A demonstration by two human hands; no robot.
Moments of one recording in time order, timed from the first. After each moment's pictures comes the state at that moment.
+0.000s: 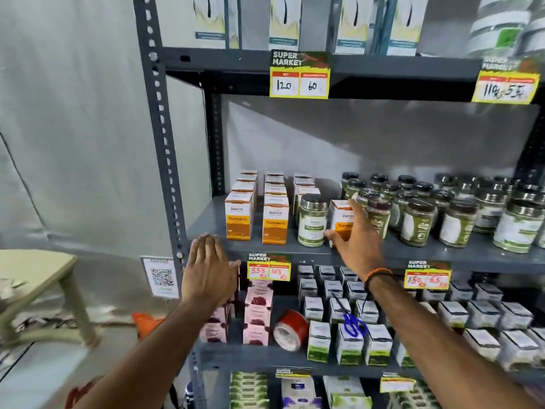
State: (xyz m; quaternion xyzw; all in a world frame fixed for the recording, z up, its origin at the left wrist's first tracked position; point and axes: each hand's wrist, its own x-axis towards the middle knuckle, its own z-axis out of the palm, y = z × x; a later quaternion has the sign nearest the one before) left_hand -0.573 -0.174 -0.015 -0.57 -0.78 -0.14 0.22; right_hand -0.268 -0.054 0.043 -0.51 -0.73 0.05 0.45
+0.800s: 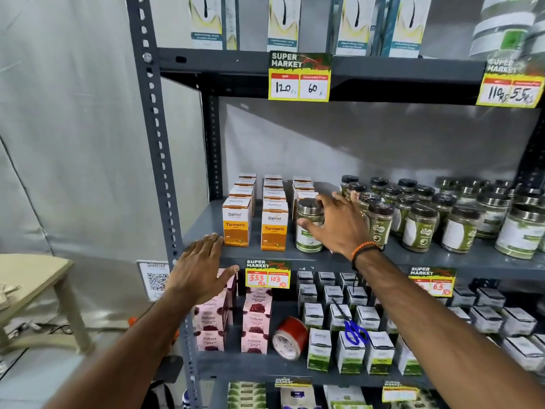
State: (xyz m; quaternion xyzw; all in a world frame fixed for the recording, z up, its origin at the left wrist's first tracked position) left_hand -0.619 -0.152 -0.010 -0.66 -0.71 -0.15 0.19; right_hand -0.309 -0.030 0.093 -0.48 -0.82 -0.14 0.29
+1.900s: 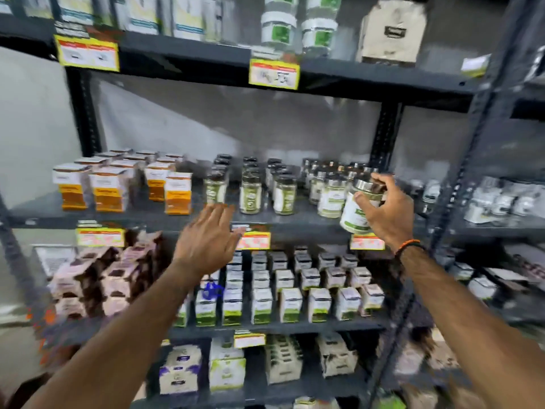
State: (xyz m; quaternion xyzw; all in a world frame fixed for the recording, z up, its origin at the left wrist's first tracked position) left_hand -0.186 -0.158 0.039 -0.71 -0.59 -0.30 0.22; right_hand 0.178 -0.048 0.091 -0.47 -0.66 -0.01 0.58
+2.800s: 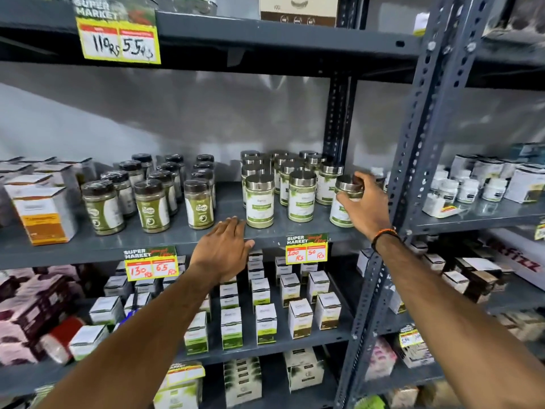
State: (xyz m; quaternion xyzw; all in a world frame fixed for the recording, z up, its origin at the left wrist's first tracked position) left_hand 0.002 0.027 0.009 -0.74 -0.64 -0.12 0.16; right_hand 0.324 0.110 0.072 -0.55 -0.64 0.10 0.53
